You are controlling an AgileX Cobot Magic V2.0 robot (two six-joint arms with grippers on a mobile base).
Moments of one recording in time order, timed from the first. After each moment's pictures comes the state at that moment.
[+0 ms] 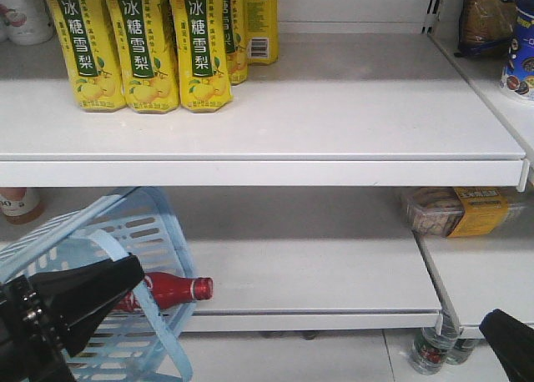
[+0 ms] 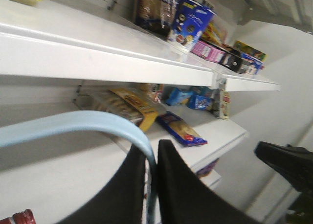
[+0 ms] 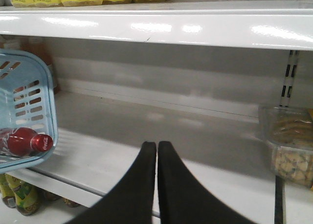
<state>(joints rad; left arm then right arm) -0.41 0.81 -0.25 0.75 -0.60 -1.20 0.41 0.19 -0.05 0.48 0.04 -0.44</state>
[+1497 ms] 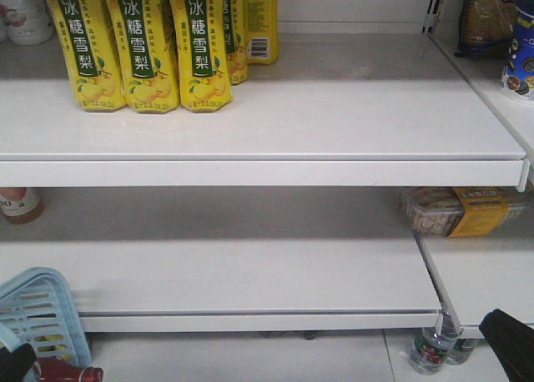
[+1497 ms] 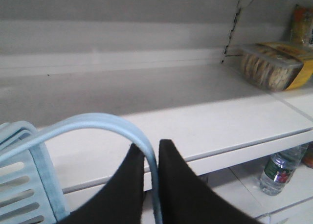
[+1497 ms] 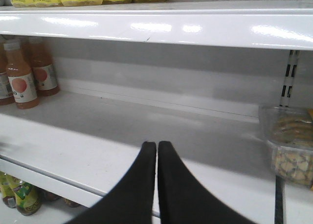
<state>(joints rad) -0.41 0.18 0.04 0.21 0.06 -0.44 0.41 0.19 -0.05 0.48 0.04 -0.43</state>
